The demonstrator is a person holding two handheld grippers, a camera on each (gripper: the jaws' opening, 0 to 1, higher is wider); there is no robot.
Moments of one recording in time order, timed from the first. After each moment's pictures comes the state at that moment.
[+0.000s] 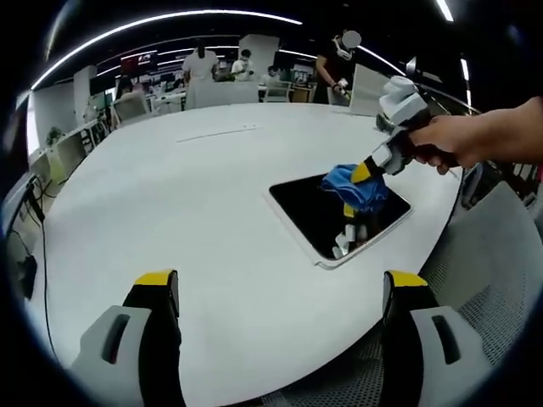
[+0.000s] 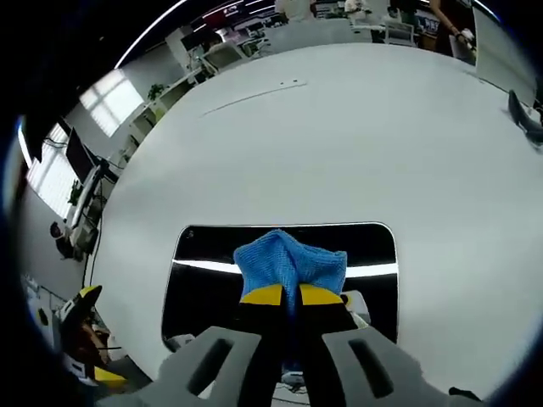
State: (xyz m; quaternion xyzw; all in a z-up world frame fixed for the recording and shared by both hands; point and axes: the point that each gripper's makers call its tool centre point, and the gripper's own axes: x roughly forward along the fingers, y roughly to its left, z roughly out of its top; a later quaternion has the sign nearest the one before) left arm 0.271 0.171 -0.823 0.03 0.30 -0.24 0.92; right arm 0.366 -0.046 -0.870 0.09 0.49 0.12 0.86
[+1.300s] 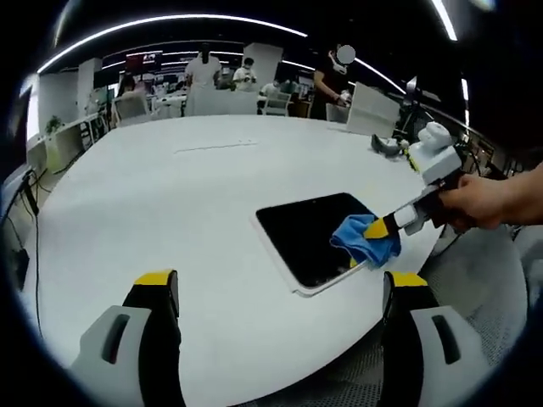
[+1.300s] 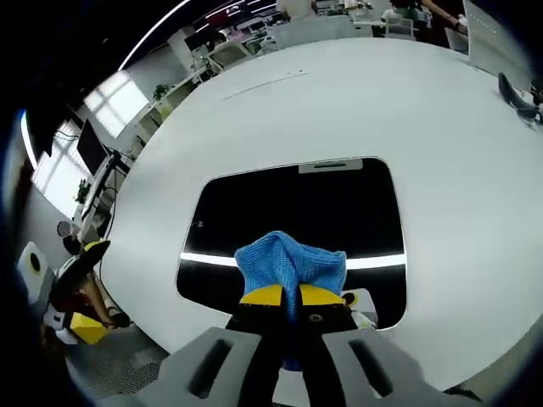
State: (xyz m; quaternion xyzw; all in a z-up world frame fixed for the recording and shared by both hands) left arm 0.277 0.149 -0.797 -0.01 0.28 -0.25 0.93; right arm 0.298 -0.043 -0.866 0.10 0.49 0.13 0.85
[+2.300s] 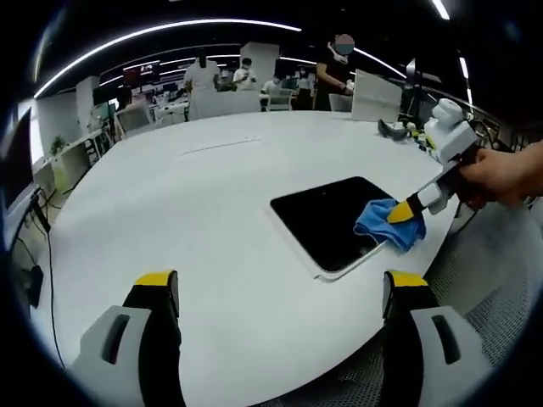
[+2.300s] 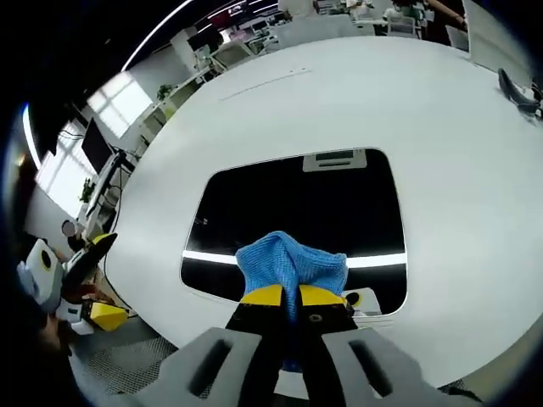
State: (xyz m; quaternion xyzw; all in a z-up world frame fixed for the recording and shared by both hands) left arm 0.276 0.163 -0.812 0.05 0.28 -0.23 0.93; right arm 0.290 -0.043 -0.867 0.10 0.49 0.14 0.85
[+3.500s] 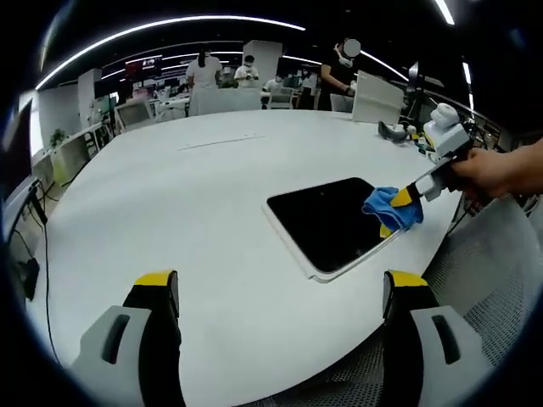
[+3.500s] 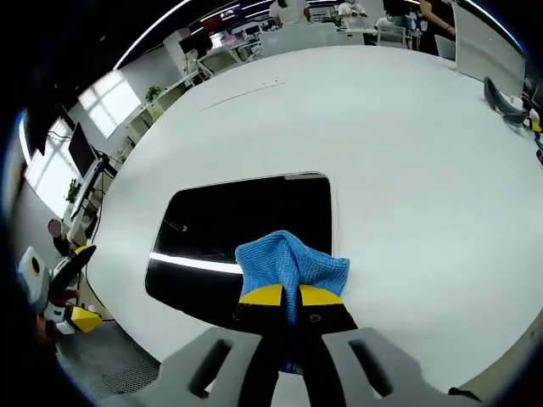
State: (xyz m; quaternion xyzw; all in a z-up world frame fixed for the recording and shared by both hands) left arm 0.274 0.160 -0.812 0.04 0.28 -0.24 0.93; right arm 0.321 -0.099 -0.866 0.08 0.48 0.11 0.87
